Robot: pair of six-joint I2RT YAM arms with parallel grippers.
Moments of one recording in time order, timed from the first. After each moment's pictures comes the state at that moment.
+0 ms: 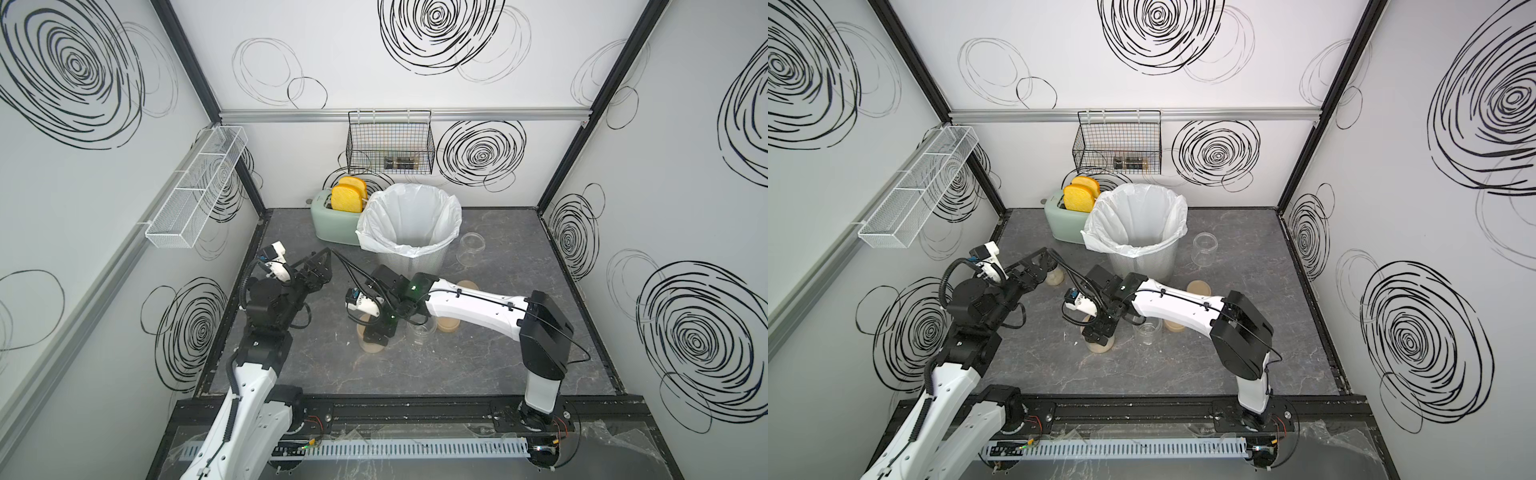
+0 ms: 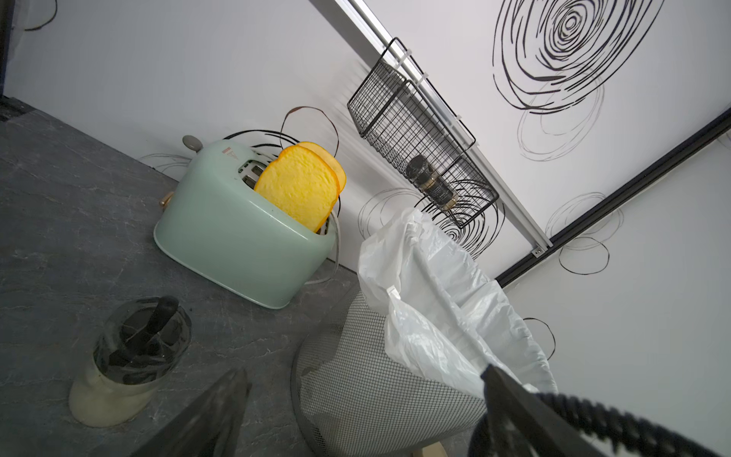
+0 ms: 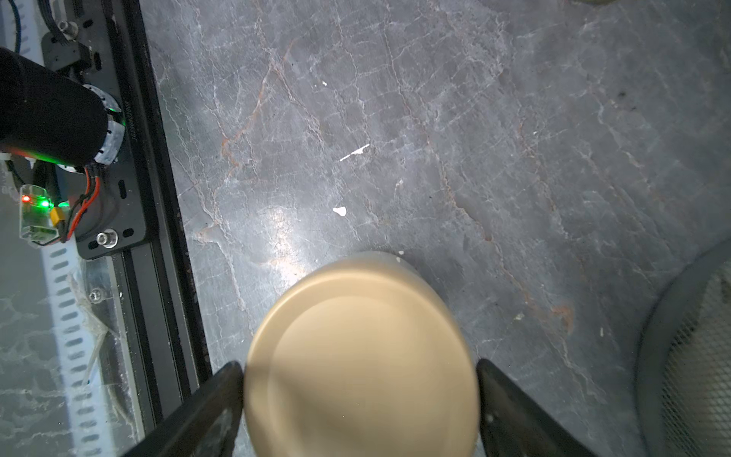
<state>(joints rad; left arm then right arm) -0.06 0.70 0.55 0.10 0.20 -0.73 1.07 1.86 1.48 -0.70 -0.22 -0.17</state>
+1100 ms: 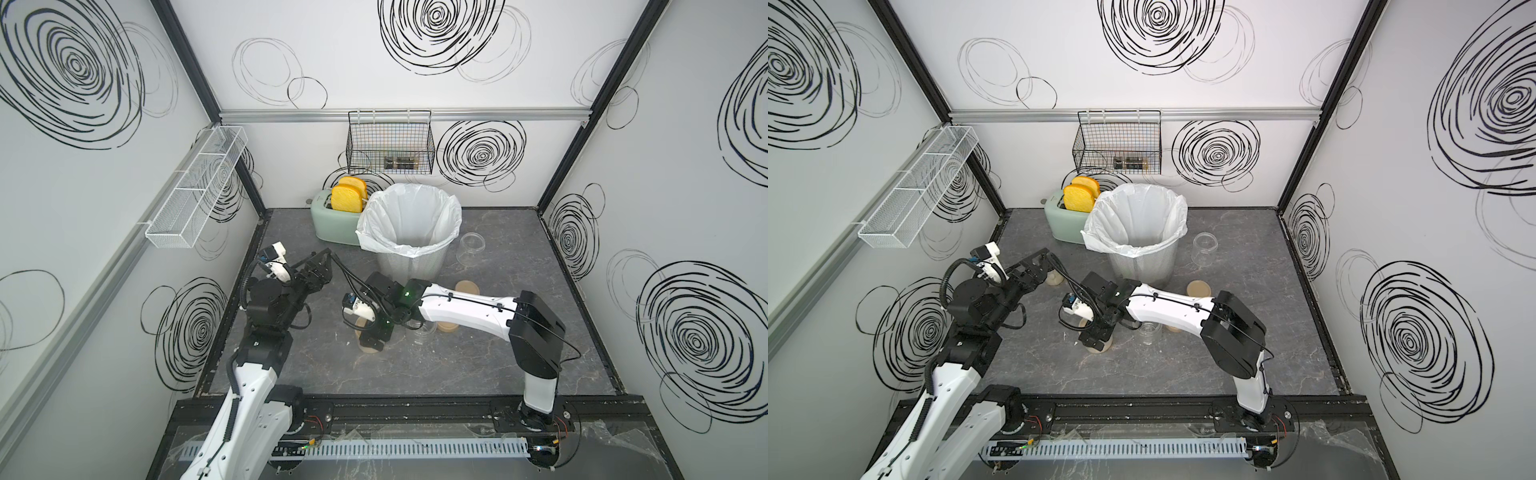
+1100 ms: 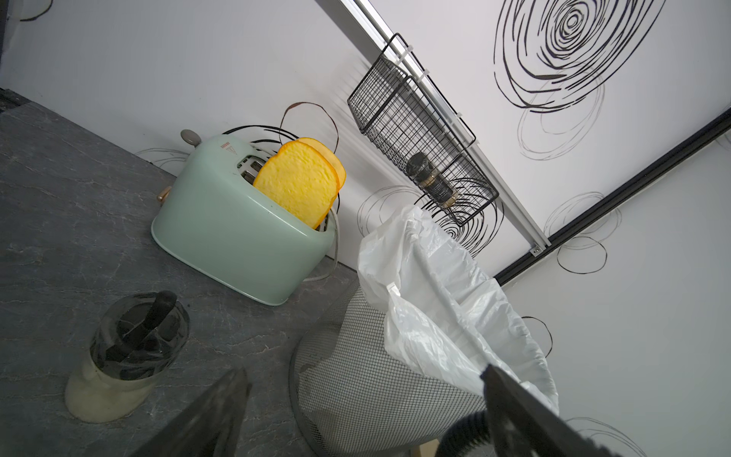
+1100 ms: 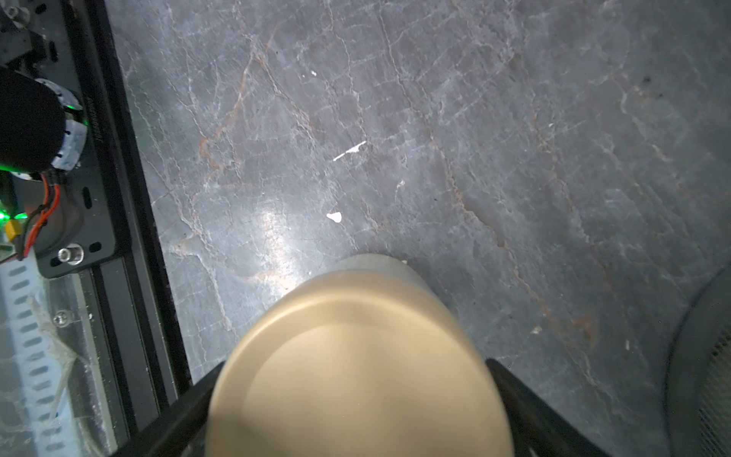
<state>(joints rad) -0.06 0.70 0.55 0.10 0.21 -0.74 1.10 1.90 1.46 -0.65 -0.17 -0.14</state>
